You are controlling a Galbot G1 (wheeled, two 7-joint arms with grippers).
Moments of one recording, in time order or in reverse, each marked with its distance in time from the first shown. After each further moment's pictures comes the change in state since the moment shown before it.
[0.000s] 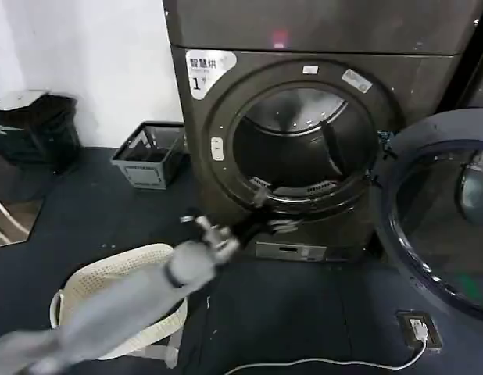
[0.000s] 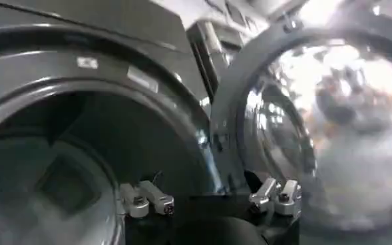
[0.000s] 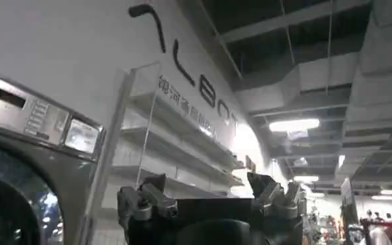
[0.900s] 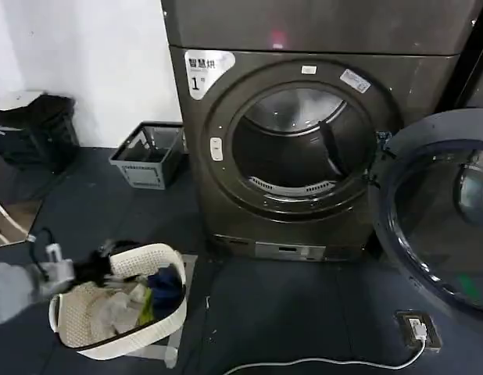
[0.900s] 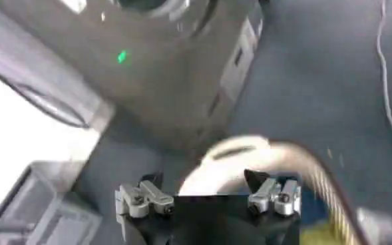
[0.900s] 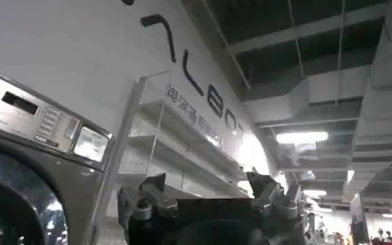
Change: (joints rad) left arm 0.415 0.828 -0.411 -0.154 0.150 0.305 0.351; right arm 0.066 -0.046 -0.043 -0.032 -0.075 0.011 -0.025
